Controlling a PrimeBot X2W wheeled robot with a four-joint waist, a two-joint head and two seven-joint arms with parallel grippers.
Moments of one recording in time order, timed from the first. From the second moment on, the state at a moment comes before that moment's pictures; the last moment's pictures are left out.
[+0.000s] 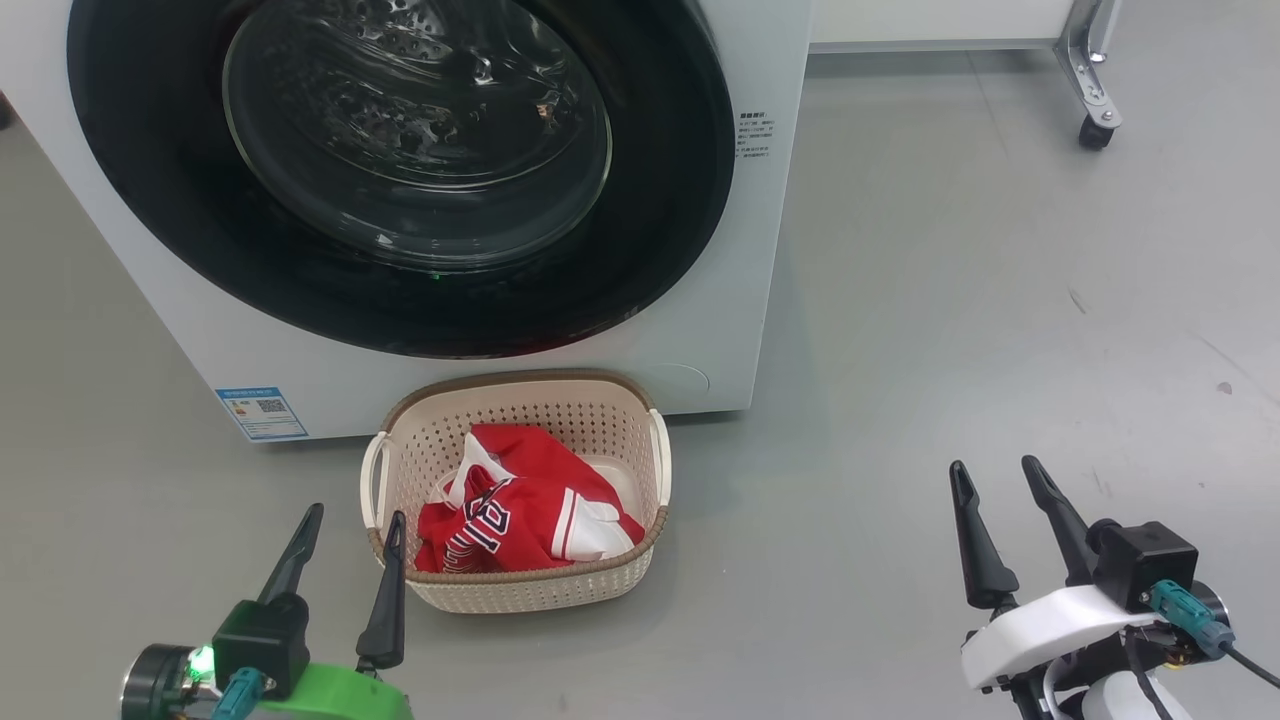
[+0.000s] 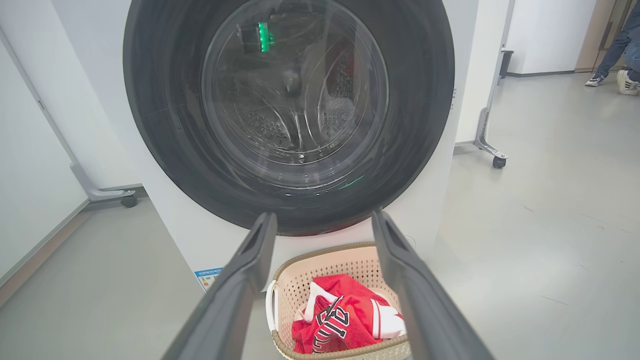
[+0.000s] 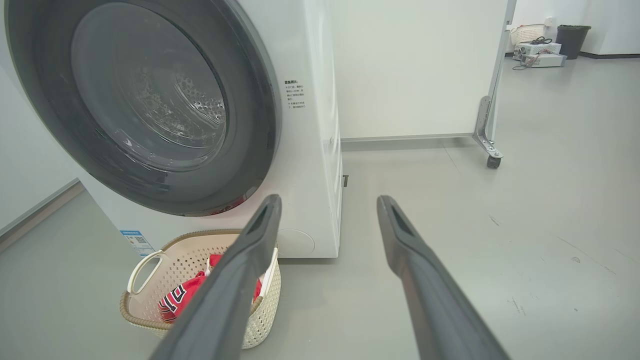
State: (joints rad) left arm 0.02 0.13 -0.24 0.15 -0.28 0.06 -0.23; right arm 0.01 -0.18 0.27 0.18 0.44 -0.06 -0.22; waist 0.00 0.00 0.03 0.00
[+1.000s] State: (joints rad) left arm 0.04 0.09 -0.22 0.22 -0.45 0.04 -0.20; right arm 0.07 -0.14 0.25 0.21 0.60 -0.04 -0.17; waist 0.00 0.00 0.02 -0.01
